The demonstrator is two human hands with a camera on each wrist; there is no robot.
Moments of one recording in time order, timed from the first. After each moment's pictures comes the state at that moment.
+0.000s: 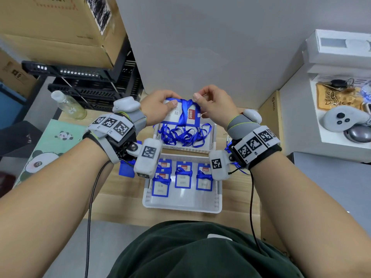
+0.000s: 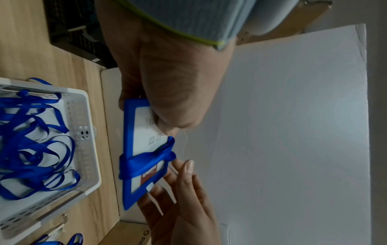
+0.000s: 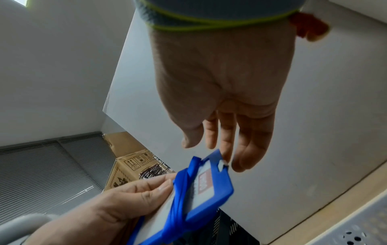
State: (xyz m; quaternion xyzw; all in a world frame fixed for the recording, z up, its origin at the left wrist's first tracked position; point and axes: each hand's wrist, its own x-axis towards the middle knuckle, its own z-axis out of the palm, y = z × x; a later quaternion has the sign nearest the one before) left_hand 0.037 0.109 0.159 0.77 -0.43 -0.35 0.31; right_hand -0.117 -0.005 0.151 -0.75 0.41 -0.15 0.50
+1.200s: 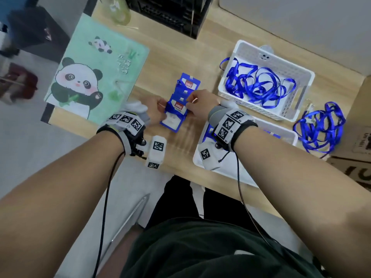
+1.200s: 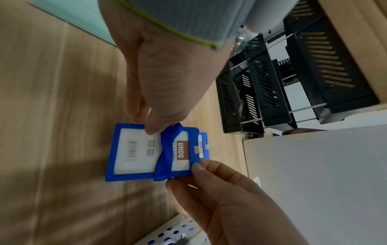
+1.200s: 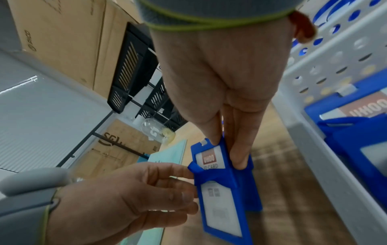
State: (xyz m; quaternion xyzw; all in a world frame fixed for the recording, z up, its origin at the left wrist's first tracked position) left_hand 0.144 0.307 -0.052 0.85 -0.20 -0.45 0.19; right_hand 0.046 0.162 -0.048 -0.78 0.38 0.20 0.45
